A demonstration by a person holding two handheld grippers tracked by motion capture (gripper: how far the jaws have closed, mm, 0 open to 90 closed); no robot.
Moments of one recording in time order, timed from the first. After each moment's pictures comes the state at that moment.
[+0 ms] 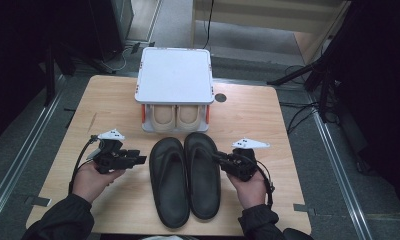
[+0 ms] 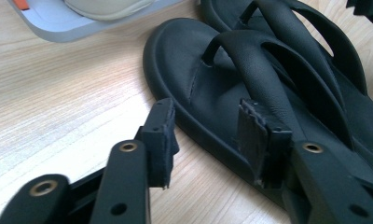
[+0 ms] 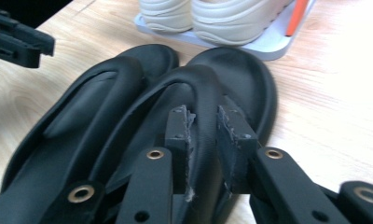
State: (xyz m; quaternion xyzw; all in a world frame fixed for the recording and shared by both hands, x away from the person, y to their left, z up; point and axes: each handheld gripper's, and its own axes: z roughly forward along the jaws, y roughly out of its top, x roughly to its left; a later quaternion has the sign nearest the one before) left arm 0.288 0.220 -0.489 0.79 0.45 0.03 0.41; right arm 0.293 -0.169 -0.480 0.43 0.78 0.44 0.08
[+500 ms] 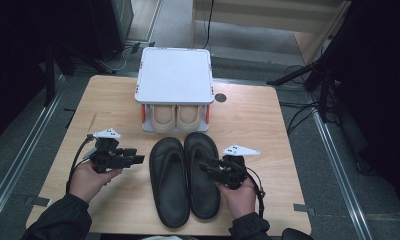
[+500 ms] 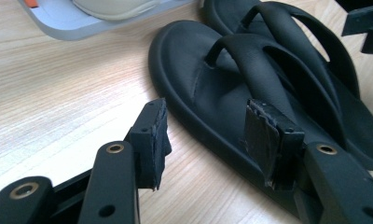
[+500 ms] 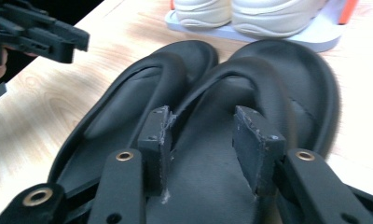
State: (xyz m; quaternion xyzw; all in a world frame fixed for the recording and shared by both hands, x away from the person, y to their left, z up) left arm 0.289 0.228 -0.489 0.78 0.46 0.02 0.41; right arm 0.274 -0.143 -0.486 0.43 0.77 0.46 0.05
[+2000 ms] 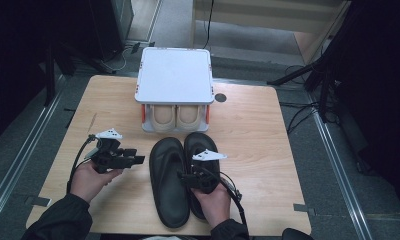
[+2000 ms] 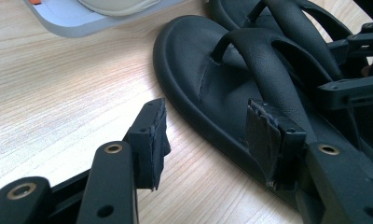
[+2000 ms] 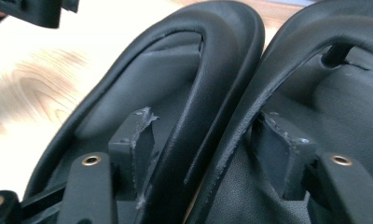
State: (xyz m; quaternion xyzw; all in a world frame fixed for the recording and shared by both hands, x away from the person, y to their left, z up) left arm 0.291 0.226 -0.491 0.79 0.46 0.03 0.41; right arm 0.271 -0.078 -0.518 0.44 0.80 0.40 0.07
